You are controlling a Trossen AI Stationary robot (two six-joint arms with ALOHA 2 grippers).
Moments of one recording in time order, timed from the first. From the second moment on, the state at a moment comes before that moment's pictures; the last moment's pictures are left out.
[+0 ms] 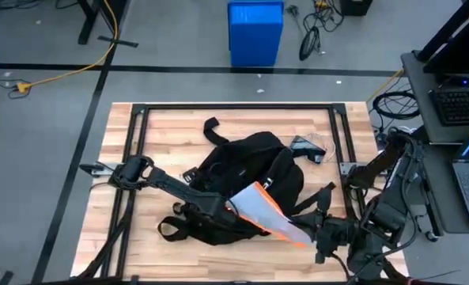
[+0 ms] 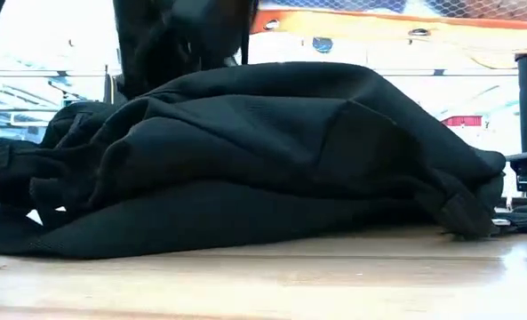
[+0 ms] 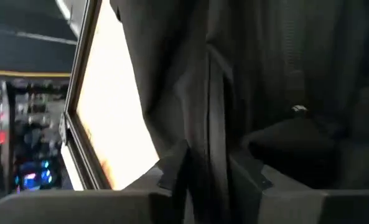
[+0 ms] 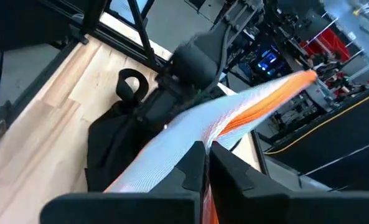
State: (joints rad) left arm -0.37 2.10 1.62 -1.57 -0.61 -1.06; right arm 0.98 1.47 1.51 -0.86 1.08 0.13
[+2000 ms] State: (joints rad) left arm -0.22 2.29 1.82 -1.09 -0.51 -0.58; right arm 1.10 1.46 1.52 -0.61 1.21 -0.14
